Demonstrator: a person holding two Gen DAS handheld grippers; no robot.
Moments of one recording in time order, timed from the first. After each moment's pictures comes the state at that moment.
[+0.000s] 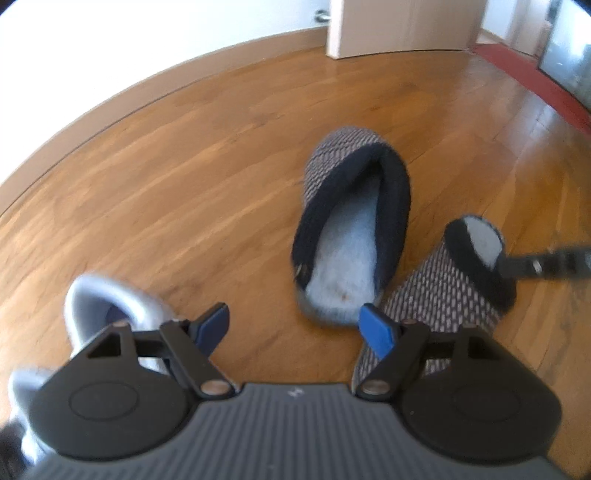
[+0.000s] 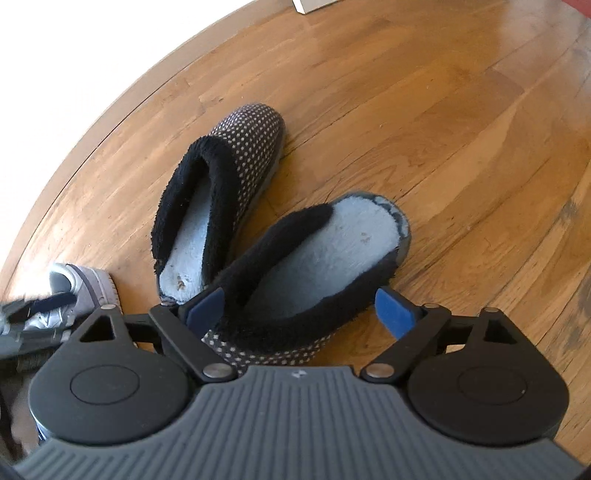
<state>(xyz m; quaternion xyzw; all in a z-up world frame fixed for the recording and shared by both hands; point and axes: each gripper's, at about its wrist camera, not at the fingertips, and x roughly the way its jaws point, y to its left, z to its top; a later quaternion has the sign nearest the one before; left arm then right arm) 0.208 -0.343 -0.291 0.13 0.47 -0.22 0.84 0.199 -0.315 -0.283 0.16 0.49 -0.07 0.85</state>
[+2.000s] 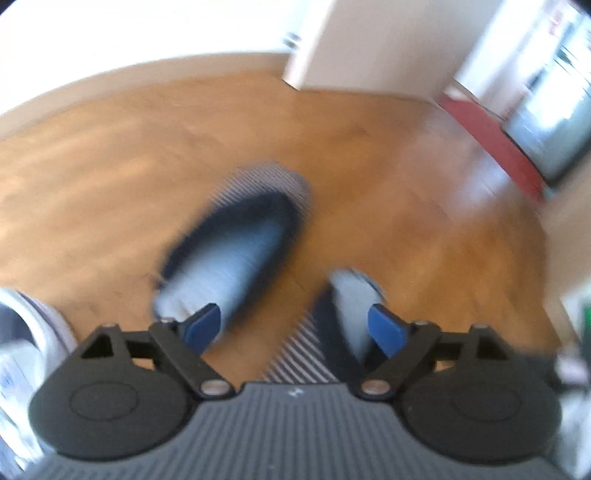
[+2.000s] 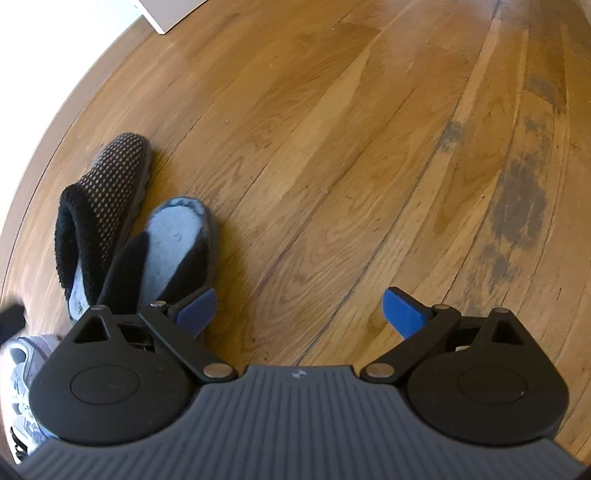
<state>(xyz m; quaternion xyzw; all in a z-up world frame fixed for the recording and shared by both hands) 0.222 -0.373 -0.257 -0.02 0.48 -0.24 0.84 0.162 -0.394 -0.303 0.30 0.50 -0.21 0.78</state>
